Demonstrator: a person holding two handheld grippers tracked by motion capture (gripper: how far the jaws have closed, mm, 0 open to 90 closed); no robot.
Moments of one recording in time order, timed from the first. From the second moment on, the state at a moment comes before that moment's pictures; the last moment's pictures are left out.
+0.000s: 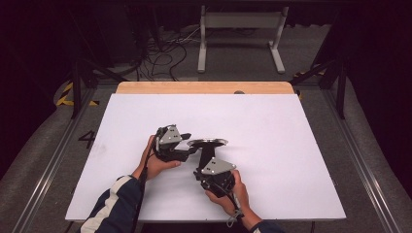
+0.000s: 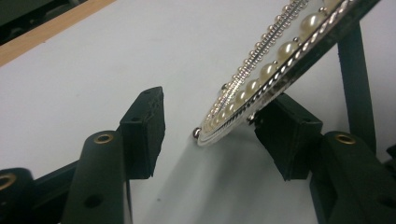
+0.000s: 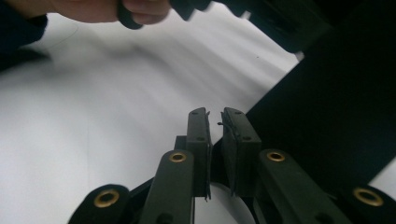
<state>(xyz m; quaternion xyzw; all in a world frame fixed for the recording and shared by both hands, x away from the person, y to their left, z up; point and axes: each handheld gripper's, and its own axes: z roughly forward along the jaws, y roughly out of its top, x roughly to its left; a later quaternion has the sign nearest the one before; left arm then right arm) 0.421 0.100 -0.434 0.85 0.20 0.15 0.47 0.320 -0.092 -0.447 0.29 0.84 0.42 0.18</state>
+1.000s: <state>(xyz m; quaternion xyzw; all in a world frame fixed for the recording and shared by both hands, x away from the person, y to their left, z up) 0.401 0.080 -0.435 0.86 0.17 0.21 0.43 0.306 -0.061 -0.454 0.30 0.84 0.38 0.22</state>
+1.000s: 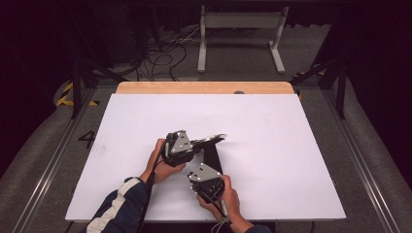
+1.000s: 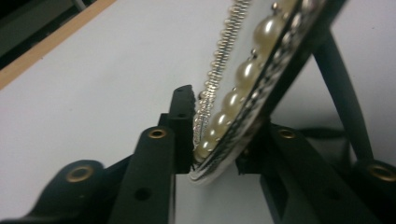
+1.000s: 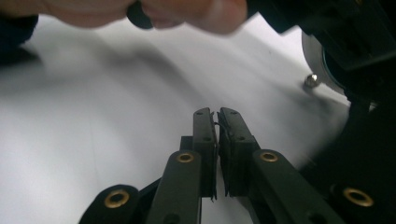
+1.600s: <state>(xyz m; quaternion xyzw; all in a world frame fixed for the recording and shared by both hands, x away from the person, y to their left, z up) 0.395 0.081 -0.437 0.86 0.18 0.22 0.43 0.318 -0.082 -0.461 0.33 0.84 0.36 0.23</state>
